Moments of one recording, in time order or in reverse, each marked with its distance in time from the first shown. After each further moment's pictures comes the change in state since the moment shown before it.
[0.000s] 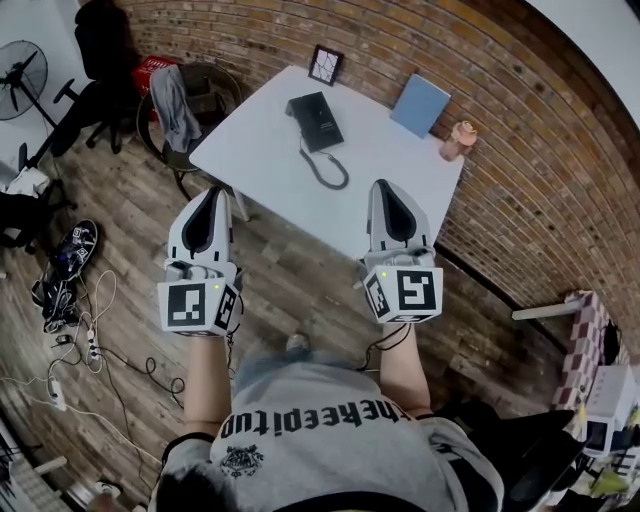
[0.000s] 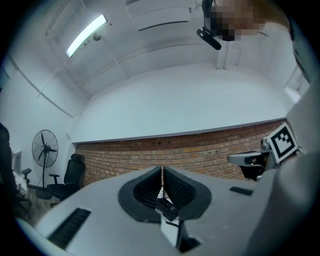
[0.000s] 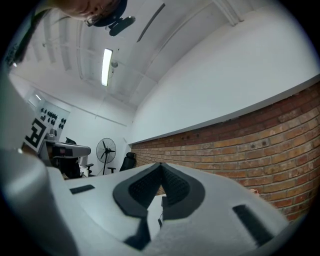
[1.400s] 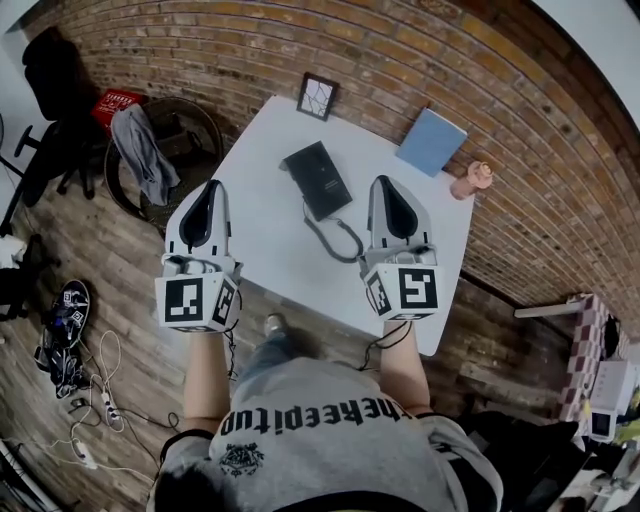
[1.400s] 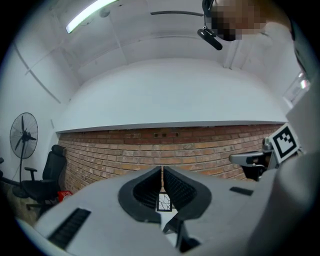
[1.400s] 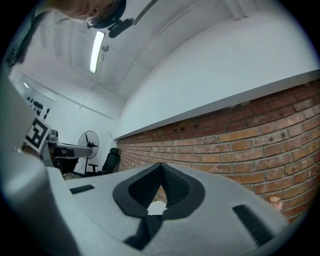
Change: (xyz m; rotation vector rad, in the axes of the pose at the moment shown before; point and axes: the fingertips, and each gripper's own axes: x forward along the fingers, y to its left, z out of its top) left arm 0.251 0.116 -0.063 -0.043 -0.010 -0.135; right arm 0.238 -0.049 -0.047 -0.026 0.032 -0.127
